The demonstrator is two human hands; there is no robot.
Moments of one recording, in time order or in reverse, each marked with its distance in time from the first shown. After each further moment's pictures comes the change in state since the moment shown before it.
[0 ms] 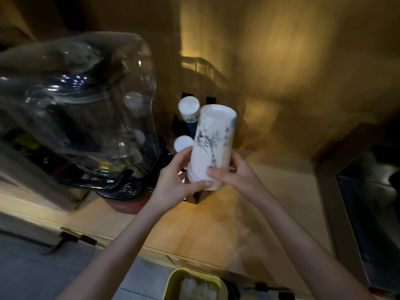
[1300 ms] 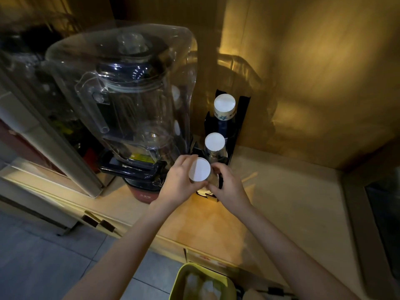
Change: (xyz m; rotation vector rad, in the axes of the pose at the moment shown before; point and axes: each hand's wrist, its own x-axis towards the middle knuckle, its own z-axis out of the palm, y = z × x) left_hand -0.010 -0.053 -0.052 0.594 0.110 -0.027; right_hand 0.022 0.057 0.091 -0.571 0.033 -0.197
